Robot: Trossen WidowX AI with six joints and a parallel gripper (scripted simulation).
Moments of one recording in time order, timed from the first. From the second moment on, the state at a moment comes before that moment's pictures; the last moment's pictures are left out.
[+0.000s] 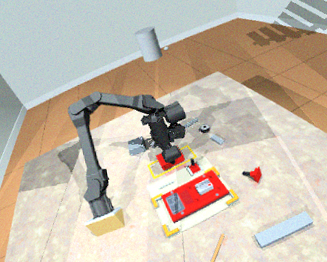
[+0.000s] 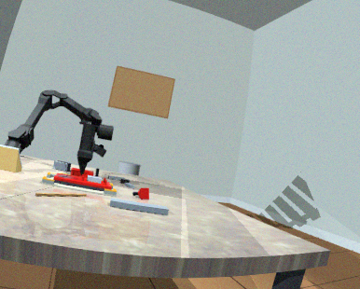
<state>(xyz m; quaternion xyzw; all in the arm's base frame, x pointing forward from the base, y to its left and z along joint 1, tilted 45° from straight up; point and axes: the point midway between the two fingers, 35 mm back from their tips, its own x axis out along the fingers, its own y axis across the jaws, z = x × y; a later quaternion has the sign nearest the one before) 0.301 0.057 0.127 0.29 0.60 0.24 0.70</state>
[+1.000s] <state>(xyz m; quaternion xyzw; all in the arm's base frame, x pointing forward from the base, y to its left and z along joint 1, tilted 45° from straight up) 0.302 0.062 0.122 0.29 0.60 0.24 0.70</state>
